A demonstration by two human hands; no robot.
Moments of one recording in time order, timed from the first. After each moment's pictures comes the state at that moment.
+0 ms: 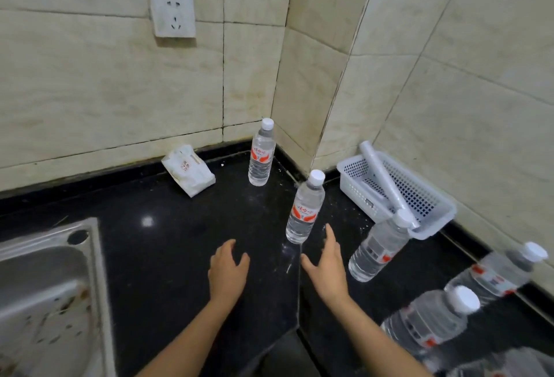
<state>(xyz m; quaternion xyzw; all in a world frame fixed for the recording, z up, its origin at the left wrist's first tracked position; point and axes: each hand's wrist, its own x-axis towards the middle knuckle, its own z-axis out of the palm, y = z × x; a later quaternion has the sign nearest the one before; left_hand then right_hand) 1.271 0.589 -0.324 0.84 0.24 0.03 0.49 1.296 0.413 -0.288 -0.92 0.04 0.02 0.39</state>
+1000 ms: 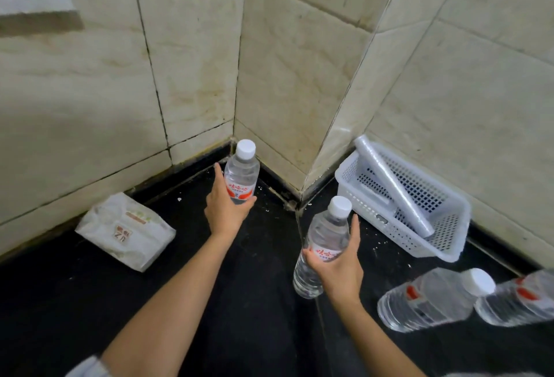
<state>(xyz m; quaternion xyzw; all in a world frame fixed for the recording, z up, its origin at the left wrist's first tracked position) 1.566 0.631 -0.324 0.84 0.12 0.04 0.53 1.439 0.463 -0.284 -0.85 0.25 -0.07 0.45</state>
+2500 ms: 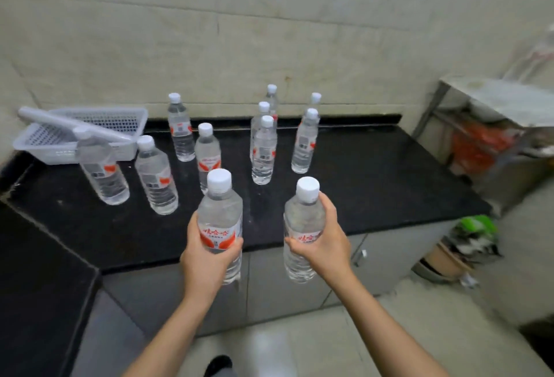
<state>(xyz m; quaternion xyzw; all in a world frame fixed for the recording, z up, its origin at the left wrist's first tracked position) 0.997 0.422 -0.238 0.73 -0.24 -0.18 0.61 0.851 0.314 -0.220 -0.75 0.47 -0.30 0.35</state>
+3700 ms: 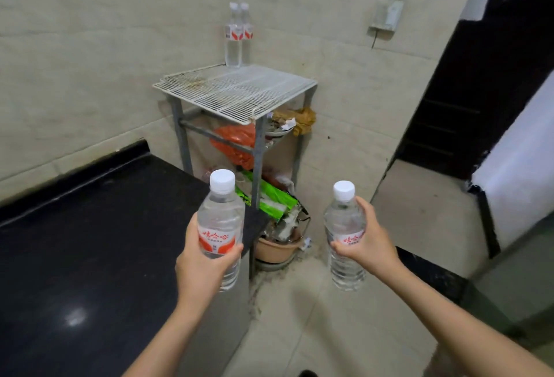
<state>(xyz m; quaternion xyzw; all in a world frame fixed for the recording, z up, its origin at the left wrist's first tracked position) 0.639 -0.026 -0.226 0.57 -0.53 -0.39 0.48 0.384 0.015 -0.204 -0.52 0.76 -0.34 0.19</state>
